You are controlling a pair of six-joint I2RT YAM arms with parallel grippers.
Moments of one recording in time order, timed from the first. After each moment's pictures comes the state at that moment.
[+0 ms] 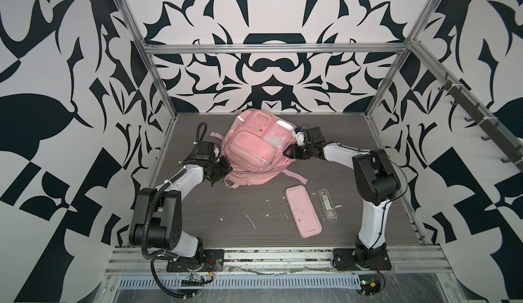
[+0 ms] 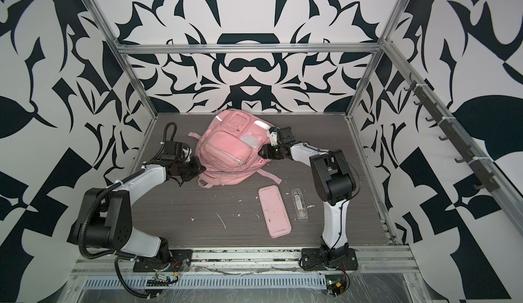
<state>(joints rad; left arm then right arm) -0.14 1.50 0.84 -0.34 0.41 -0.65 0.34 1.99 1.27 -0.16 -0.49 0.34</state>
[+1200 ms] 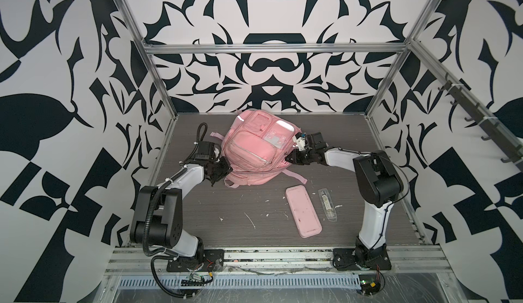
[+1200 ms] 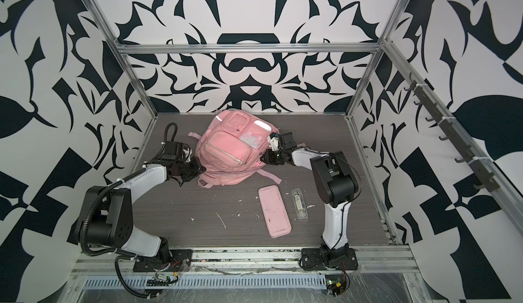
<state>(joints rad) -0.14 1.51 0.84 -0.33 0.41 -0.66 0.34 1.97 1.17 -0.08 -0.55 0.39</state>
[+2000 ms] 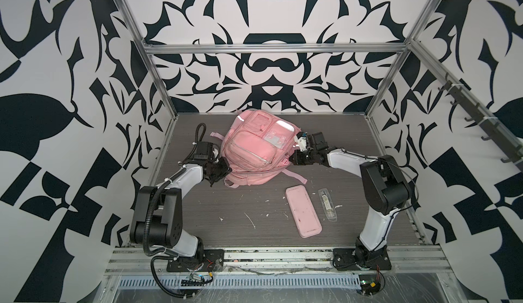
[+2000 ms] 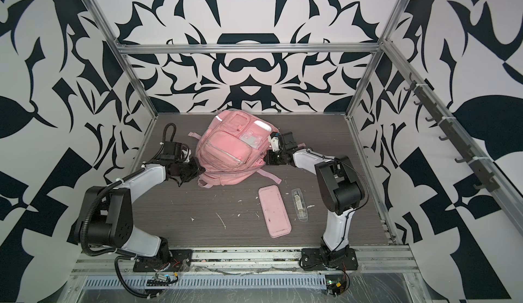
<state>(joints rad) -0.12 1.51 0.84 -0.35 0.42 -0.64 0.36 1.87 1.14 -0.16 -0.43 0.32</state>
